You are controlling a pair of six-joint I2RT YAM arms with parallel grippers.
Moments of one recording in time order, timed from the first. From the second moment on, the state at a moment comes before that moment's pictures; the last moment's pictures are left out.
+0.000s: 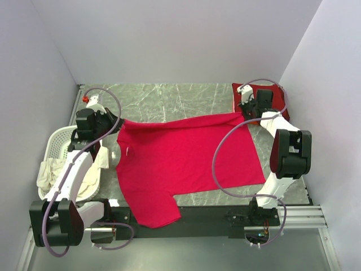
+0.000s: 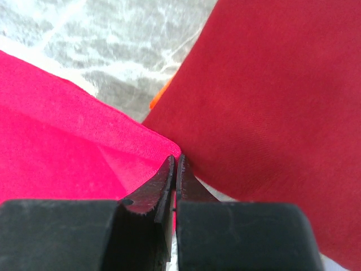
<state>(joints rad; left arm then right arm) 0.02 1.10 0.77 -0.04 0.32 -0.44 -0.08 1.77 1.19 -0.13 -0.27 -0.52</state>
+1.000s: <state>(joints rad) 0.02 1.09 0.73 -0.09 0.32 -0.47 -0.07 1.74 1.24 -0.16 -0.27 -0.61</state>
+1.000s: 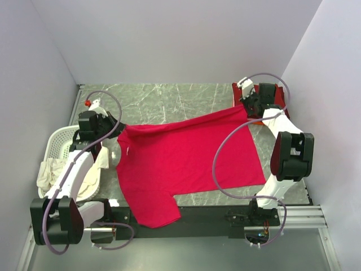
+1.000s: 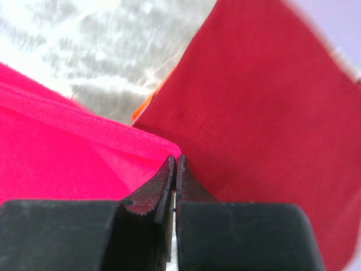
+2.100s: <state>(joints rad) 0.02 1.06 0.80 -0.15 0.37 -0.45 -0.03 1.61 1.04 -0.06 -0.25 -0.92</state>
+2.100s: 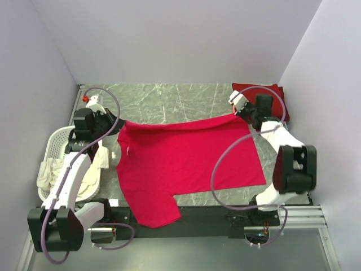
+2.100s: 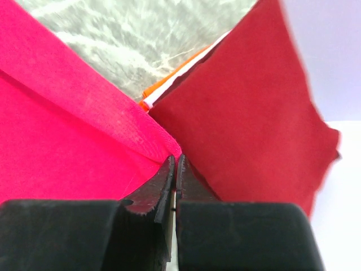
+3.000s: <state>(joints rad) -0.01 0.63 1.70 -0.16 0.31 -0.36 -0.03 0.76 1.92 -0.71 -0.30 -0.61</state>
